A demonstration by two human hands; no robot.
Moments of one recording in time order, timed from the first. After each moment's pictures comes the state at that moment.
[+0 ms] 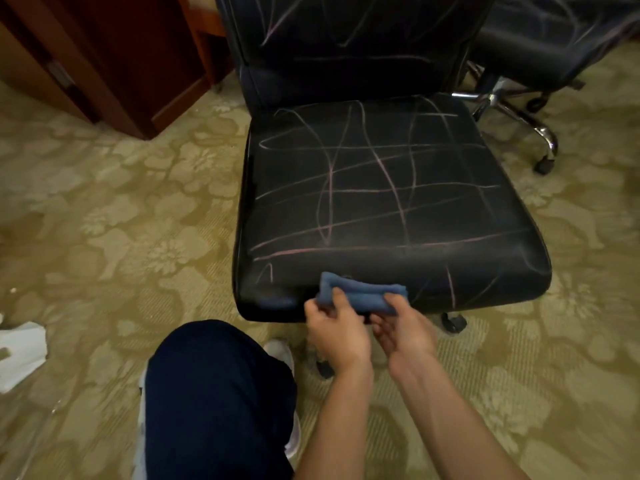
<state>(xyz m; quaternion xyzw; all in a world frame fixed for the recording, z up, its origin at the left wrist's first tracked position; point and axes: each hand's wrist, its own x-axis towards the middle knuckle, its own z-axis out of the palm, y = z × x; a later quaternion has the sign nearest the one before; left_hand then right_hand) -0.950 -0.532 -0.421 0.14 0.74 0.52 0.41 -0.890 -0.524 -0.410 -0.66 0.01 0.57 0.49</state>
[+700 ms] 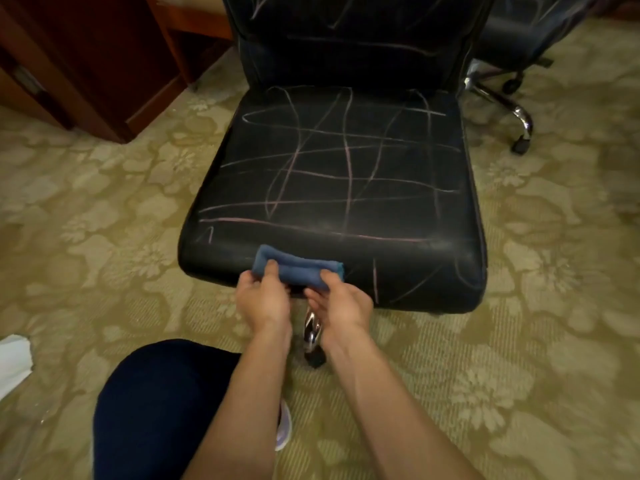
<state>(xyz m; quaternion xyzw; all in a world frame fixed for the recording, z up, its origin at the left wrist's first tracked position) -1.006 -0.510 -0.407 0.14 0.73 0.55 0.38 -0.933 -0.522 -0.394 -0.61 0.03 0.61 0.50</state>
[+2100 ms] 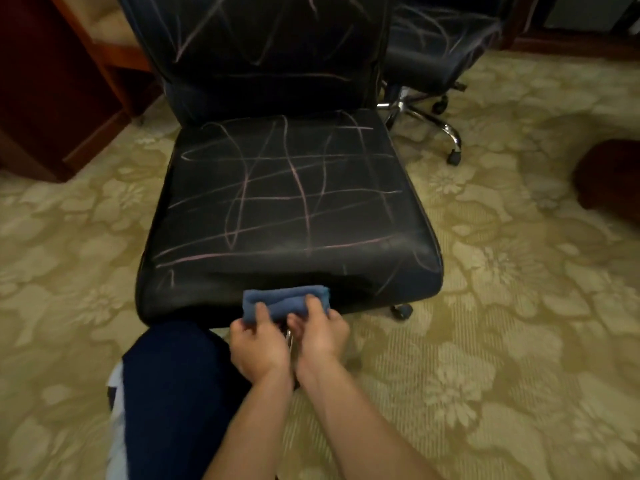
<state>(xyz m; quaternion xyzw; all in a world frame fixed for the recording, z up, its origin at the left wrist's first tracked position) -0.966 -0.537 -0.433 0.18 0.80 0.45 0.35 -0.916 -0.536 -0.410 -0.59 0.07 0.56 0.58</state>
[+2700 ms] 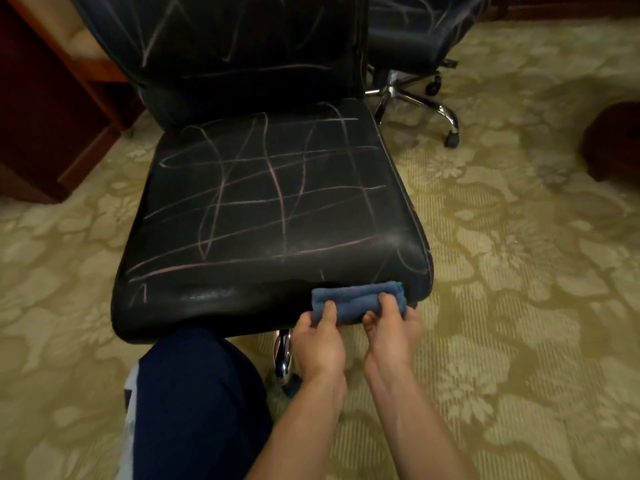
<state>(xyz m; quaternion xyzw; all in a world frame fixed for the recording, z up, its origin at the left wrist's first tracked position) -0.883 -0.546 -0.432 0.22 0.72 0.39 0.53 -0.819 -0.545 -0.433 -0.60 0.08 0.42 0.67</state>
